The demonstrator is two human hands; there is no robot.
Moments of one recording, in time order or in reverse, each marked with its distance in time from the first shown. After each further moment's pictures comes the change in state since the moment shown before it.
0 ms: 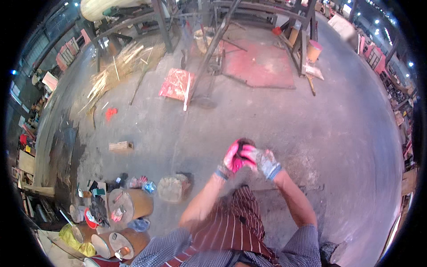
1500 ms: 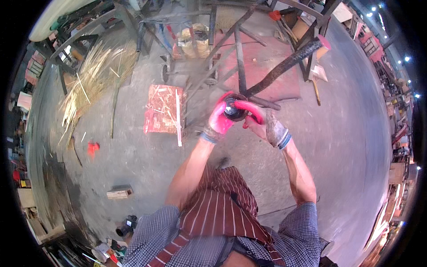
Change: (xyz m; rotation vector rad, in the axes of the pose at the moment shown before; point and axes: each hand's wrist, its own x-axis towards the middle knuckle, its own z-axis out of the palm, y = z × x) left_hand 0.543 0.432 -0.273 -0.084 -0.047 0.143; right_hand 0.654 0.281 -0.116 0.730 0.023 0.429
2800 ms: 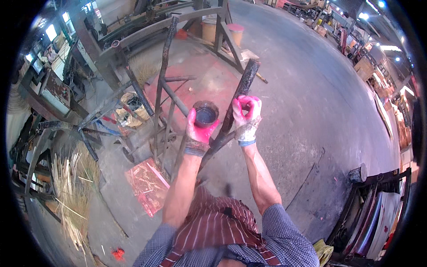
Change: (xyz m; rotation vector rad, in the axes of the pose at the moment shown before) left_hand 0.184 0.024 0.044 -0.027 0.133 -0.517; right_hand 0.094 0.036 -0.061 -0.438 1.734 -0.242
